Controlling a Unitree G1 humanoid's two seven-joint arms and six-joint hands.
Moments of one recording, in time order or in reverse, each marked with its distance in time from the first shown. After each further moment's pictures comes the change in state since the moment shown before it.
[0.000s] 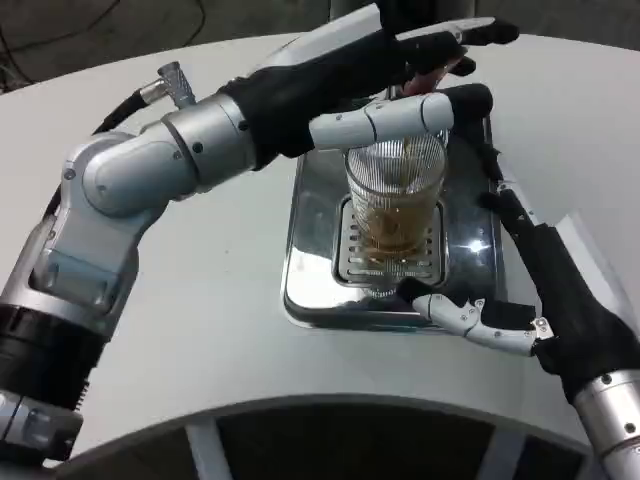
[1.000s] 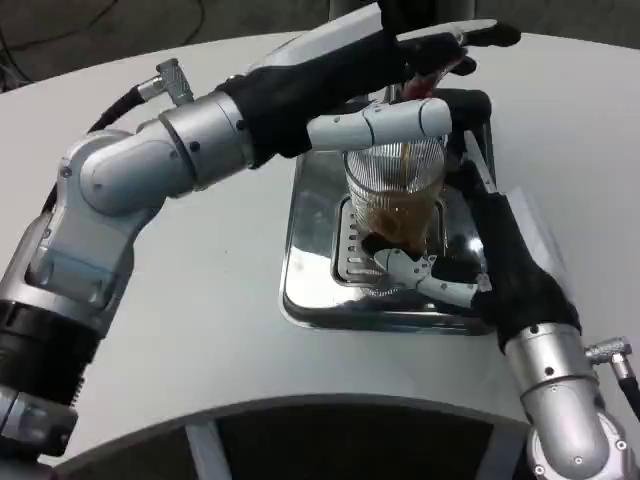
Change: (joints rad) left arm -0.010 0.015 -0.010 0.025 0.003 -0.047 0.000; right arm -0.224 0.035 0.087 0.325 0.049 -0.023 -0.224
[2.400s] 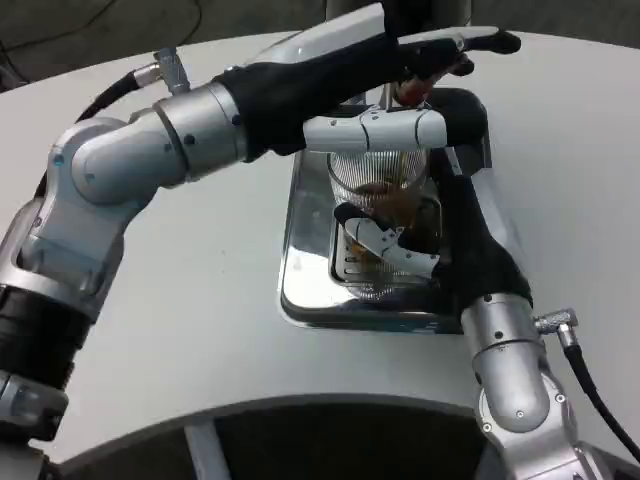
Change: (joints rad) left arm -0.040 0.029 -0.016 0.064 0.024 -0.088 -0.020; right arm -0.165 0.055 0.017 0.224 0.037 0.007 -0.102
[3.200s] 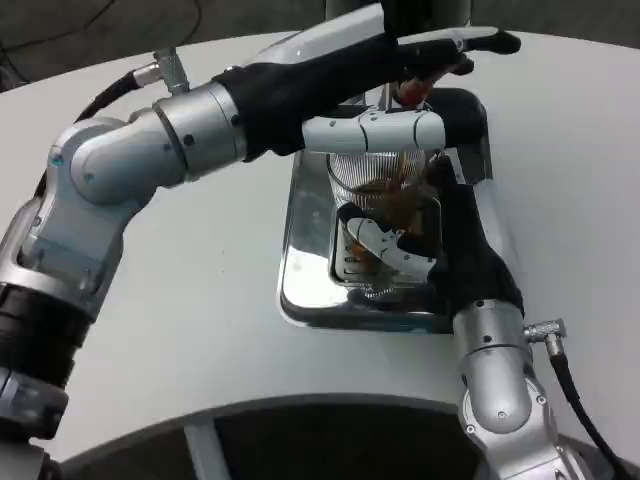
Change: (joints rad) left arm -0.007 0.000 0.001 0.023 0.002 -0.020 0.000; right arm -0.019 0.039 -0.005 0.075 0.021 -0.003 -0.085
